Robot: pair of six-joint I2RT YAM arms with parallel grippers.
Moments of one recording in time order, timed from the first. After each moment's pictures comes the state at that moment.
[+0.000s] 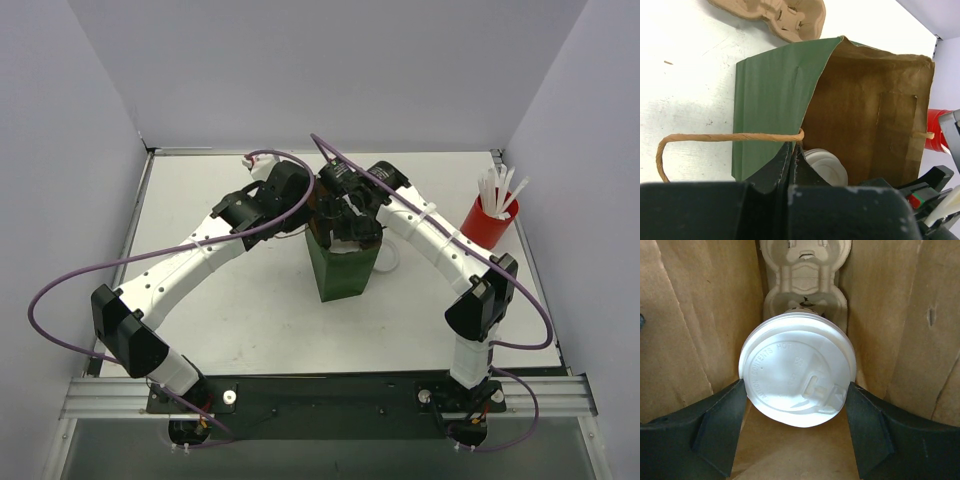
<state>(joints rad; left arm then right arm) -0.76 1.55 1.59 -0.78 -0.41 -1.11 0.77 1.84 1.94 -1.29 0.16 0.55</state>
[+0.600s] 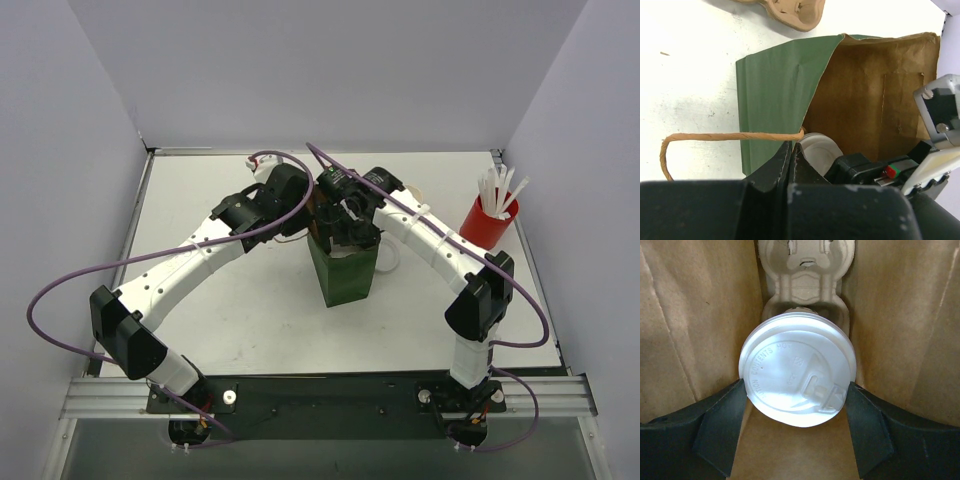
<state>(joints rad) -0.76 1.54 1.56 -0.78 -0.36 -1.07 0.77 1.84 1.86 -1.24 0.16 0.52</state>
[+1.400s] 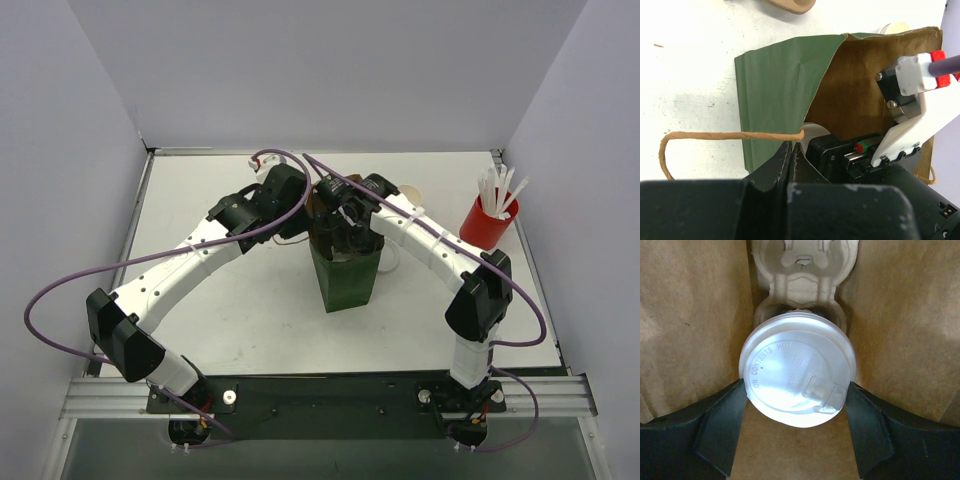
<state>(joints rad) -0.76 1.52 1.56 -0.80 -0.29 -1.02 0.77 1.84 1.78 -1.21 0.15 0.49</state>
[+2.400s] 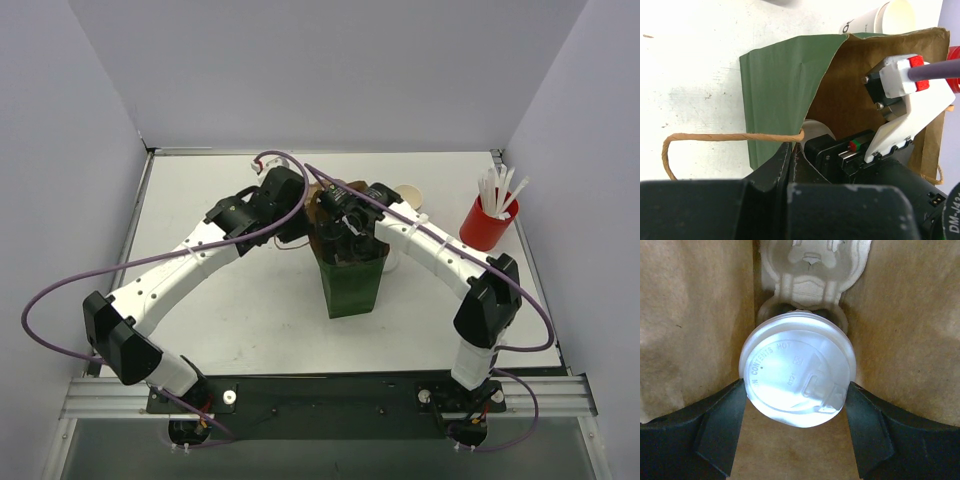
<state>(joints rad) -0.76 1.51 1.55 -0.80 -0.23 -0.98 0.78 1.78 1.67 -1.17 0.14 0.48</state>
